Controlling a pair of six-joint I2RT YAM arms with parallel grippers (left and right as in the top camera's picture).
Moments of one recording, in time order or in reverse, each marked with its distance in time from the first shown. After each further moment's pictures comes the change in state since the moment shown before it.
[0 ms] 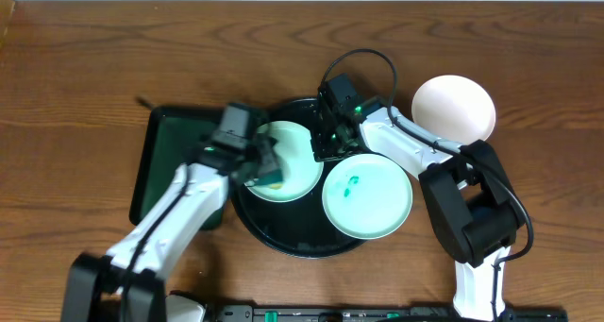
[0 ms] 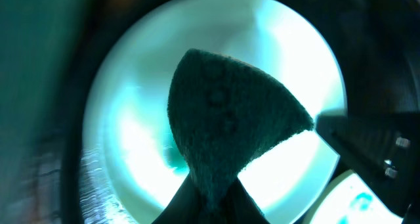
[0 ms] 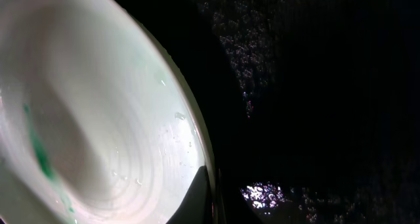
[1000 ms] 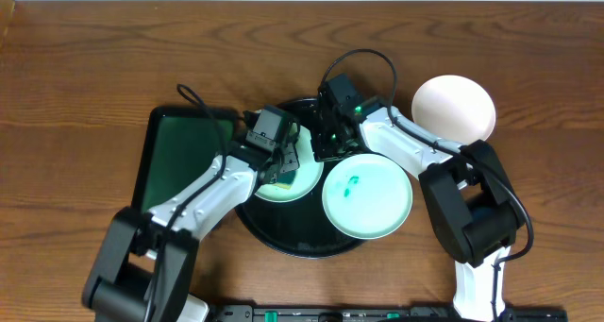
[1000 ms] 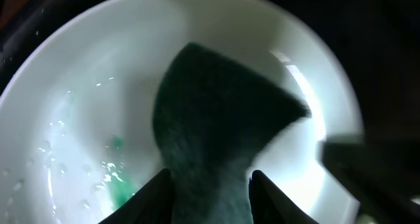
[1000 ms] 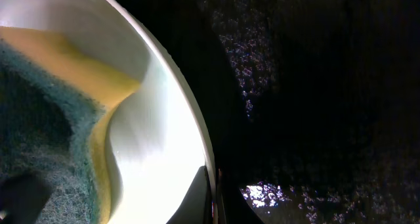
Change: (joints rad) left arm -0.093 0.164 0.000 0.155 -0.108 -0.017; right arm 0.000 0.000 0.000 -0.003 0.000 0.000
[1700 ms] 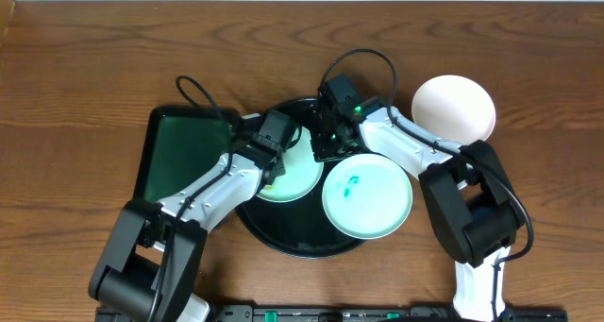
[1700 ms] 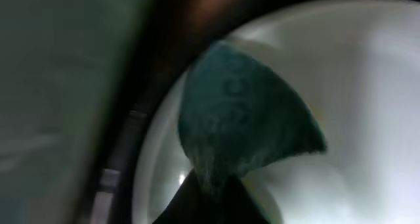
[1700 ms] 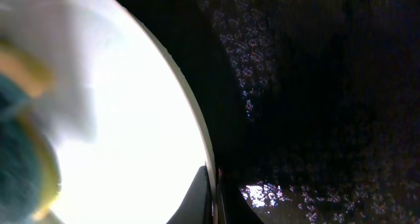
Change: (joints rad) left arm -0.012 0.029 0.006 -0.126 -0.363 0.003; right arm 0.000 0.000 0.000 -0.004 0.004 -0.003
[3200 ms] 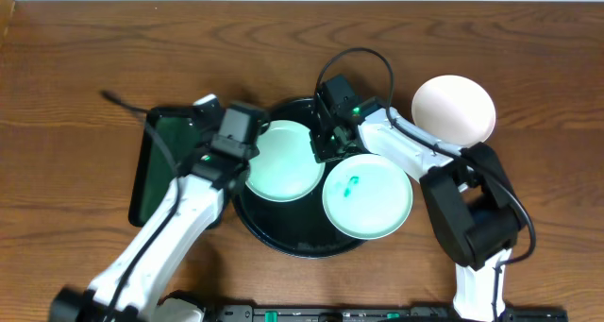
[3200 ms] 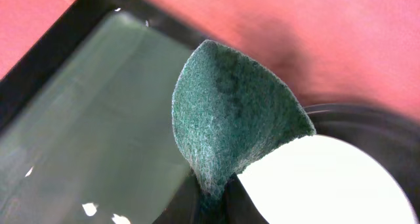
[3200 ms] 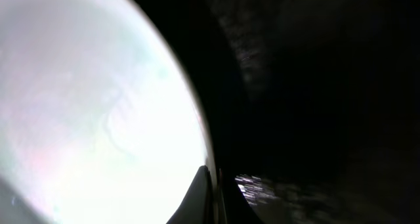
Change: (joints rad) left arm 0.111 -0.354 -0.001 -0.055 -0.014 -0.074; right arm 0.012 -0.044 -0.002 0.000 0.094 -0.088
